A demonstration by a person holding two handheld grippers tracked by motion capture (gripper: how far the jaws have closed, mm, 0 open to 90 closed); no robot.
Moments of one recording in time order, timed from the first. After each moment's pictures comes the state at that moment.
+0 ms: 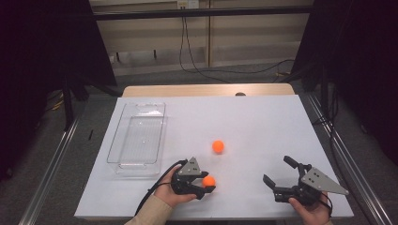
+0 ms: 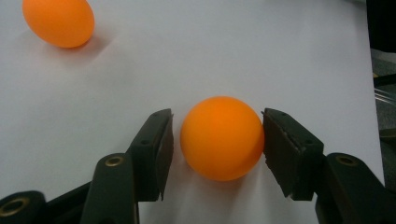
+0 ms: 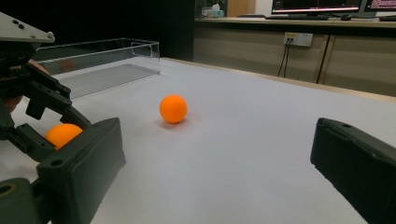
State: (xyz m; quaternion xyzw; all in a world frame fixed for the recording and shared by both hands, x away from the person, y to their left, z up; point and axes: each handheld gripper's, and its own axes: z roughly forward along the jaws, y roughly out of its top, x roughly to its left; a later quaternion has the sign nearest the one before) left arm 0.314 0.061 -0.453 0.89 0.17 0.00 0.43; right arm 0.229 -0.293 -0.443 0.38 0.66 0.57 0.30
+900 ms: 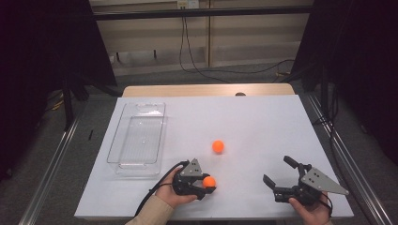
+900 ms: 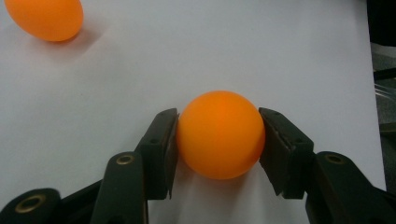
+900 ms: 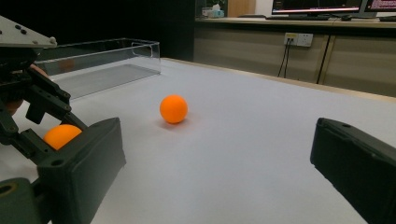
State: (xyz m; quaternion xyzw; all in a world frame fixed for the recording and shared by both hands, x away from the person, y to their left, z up) left arm 0.313 0.058 -0.456 0.89 0.17 0.00 0.43; right arm 0.229 -0.293 -0.442 0.38 0.66 0.57 0.30
